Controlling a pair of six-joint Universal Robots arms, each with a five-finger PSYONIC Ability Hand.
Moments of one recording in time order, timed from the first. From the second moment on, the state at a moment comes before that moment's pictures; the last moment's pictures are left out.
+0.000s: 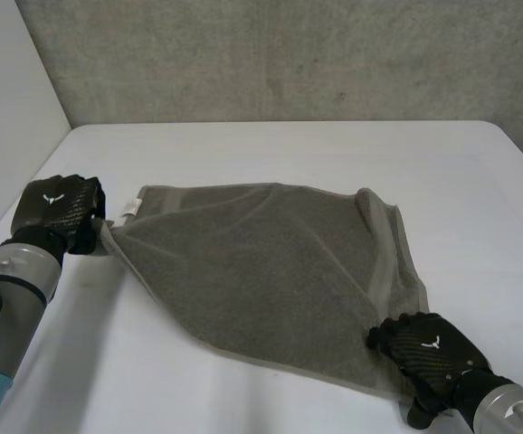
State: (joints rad) left arm 4.50 -1.68 -1.92 3.49 -1.55 3.35; right arm 1.72 -1.54 2.30 -0.13 1.17 2.59; left_hand 1.14 1.22 1.22 1.22 1.00; right_hand 0.40 0.36 0.35 0.35 0.18
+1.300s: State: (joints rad) left arm 4.50 -1.70 -1.93 3.49 -1.55 3.35; right arm 1.77 -1.39 2.14 -0.25 1.22 2.59; left_hand 1.14 1.22 1.22 1.22 1.00; right_hand 0.70 0.61 0.61 0.61 0.42
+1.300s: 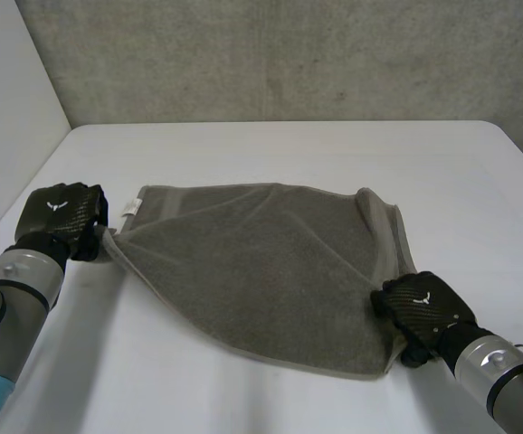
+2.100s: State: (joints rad) left arm 4.51 -1.45 -1.92 3.11 -1.56 3.44; right arm 1.56 -1.70 1.70 0.31 1.20 2.59; left_hand 1.14 1.22 1.22 1.22 1.00; right_hand 1.39 1.21 1.21 1.22 1.04
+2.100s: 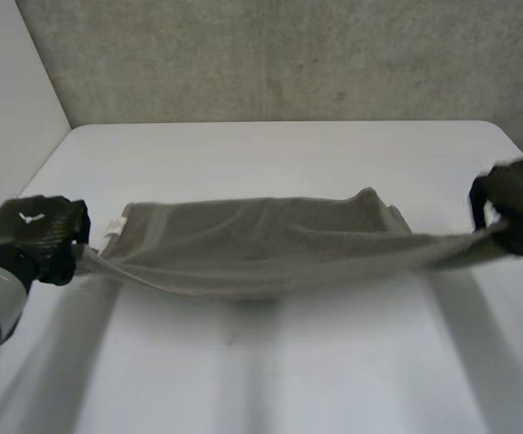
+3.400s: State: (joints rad) left arm 4.43 -2.13 -0.92 3.15 -1.54 3.09; right arm 1.77 -1.14 1.12 -0.14 1.33 2.72; left_hand 1.14 1.22 1.22 1.22 1.00; right_hand 1.39 1.22 1.22 1.22 1.04
